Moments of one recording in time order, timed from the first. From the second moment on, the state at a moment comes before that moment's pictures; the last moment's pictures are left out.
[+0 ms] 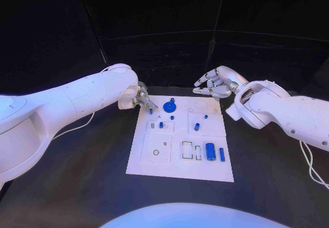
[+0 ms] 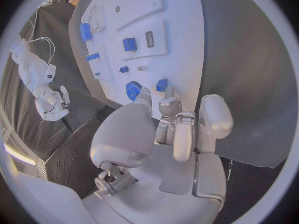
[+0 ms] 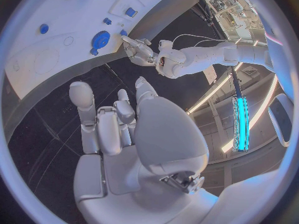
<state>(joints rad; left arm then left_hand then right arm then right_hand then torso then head) 1.30 -0.45 -0.03 0.85 -1.00 0.36 -0.51 1.18 0.08 -0.14 0.20 0.05 0.96 0.09 0.39 0.32 1.25 0.02 1.13 0.94 1.47 -0.05 1.57 1.31 0.09 1.35 0.06 1.29 1.11 1.26 -0.71 -0.02 1.42 -0.99 -0.37 0.03 1.42 -0.01 -0.05 0.22 0.23 0.87 0.17 0.28 0.07 1.17 0.09 1.28 1.14 1.47 0.00 1.39 1.23 0.13 1.17 0.11 1.15 0.75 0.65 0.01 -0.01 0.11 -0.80</state>
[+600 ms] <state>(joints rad) 1.30 -0.45 -0.03 0.85 -1.00 0.37 -0.51 1.21 0.10 -0.13 0.18 0.05 0.97 0.08 0.39 0.32 1.25 0.01 1.13 0.94 1.47 -0.05 1.57 1.31 0.09 1.36 0.06 1.29 1.11 1.26 -0.71 -0.02 1.42 -0.99 -0.37 0.03 1.42 0.00 -0.05 0.22 0.23 0.87 0.17 0.28 0.07 1.17 0.09 1.28 1.14 1.47 0.00 1.39 1.23 0.13 1.17 0.11 1.15 0.75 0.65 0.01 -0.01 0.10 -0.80</state>
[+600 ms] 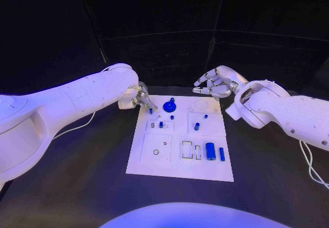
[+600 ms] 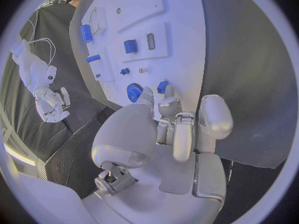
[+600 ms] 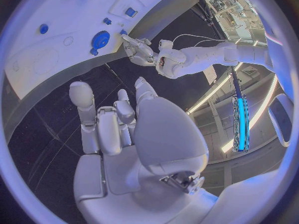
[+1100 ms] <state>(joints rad) 1.30 -0.45 -0.03 0.84 -1.00 0.38 -0.51 1.23 0.11 -0.12 0.16 0.05 0.98 0.08 0.39 0.32 1.26 0.01 1.13 0.94 1.47 -0.05 1.57 1.31 0.09 1.36 0.06 1.29 1.11 1.26 -0.71 -0.02 1.42 -0.99 -0.37 0.03 1.42 0.00 -0.05 0.22 0.23 0.87 0.17 0.28 0.07 1.17 0.09 1.28 1.14 1.47 0.00 1.39 1.23 0.13 1.17 0.11 1.15 0.75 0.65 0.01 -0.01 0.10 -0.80</state>
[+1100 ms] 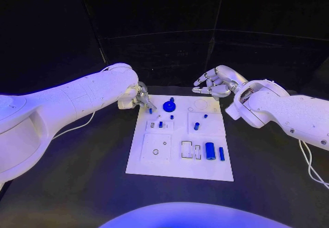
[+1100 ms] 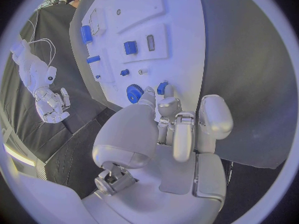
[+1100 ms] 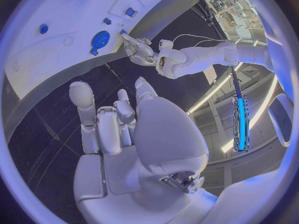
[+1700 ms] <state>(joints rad) 1.30 -0.44 -0.03 0.84 -1.00 0.38 -0.52 1.36 0.18 -0.04 0.06 0.05 0.99 0.08 0.39 0.31 1.26 0.00 1.13 0.94 1.47 -0.06 1.57 1.31 0.09 1.36 0.05 1.29 1.12 1.26 -0.71 -0.02 1.42 -0.99 -0.37 0.03 1.42 0.00 -0.05 0.22 0.23 0.87 0.17 0.28 0.07 1.17 0.09 1.28 1.14 1.47 0.00 1.39 1.23 0.13 1.17 0.11 1.15 0.75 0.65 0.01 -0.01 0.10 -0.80</state>
